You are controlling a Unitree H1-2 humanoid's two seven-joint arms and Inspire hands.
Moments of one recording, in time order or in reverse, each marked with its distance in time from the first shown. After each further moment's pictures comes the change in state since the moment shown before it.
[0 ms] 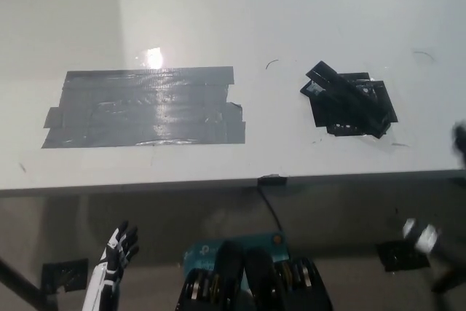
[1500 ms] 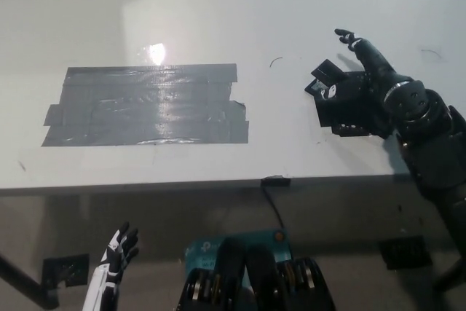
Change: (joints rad) left_arm 0.000 0.005 -0.003 -0.002 0.022 0.003 0.000; right_arm -0.903 -0.039 0.297 1.219 -0.167 0.333 0.073
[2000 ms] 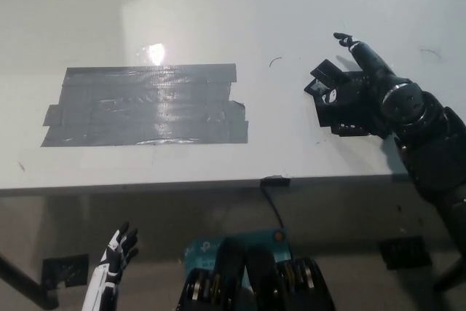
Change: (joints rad) left_arm 0.000 0.005 -0.003 0.000 0.000 0.000 0.000; right_arm 0.002 -0.004 0.031 0.000 -0.049 -0.004 0.000
